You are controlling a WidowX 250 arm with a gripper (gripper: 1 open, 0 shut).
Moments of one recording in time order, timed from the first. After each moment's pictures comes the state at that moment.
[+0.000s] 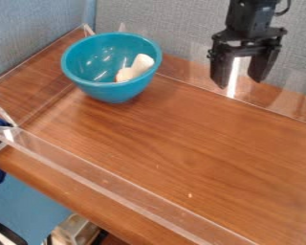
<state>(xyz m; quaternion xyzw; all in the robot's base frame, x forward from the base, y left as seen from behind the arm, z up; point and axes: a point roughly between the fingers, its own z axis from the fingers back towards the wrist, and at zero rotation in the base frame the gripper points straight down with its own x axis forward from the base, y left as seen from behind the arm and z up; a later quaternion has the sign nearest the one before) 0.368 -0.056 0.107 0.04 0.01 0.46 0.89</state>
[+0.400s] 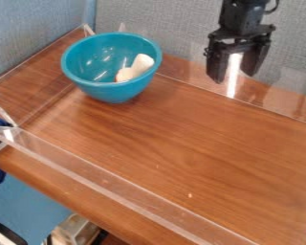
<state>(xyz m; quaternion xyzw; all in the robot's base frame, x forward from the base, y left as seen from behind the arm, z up) 0.387 -0.040 0.099 0.04 0.01 0.49 0.87</state>
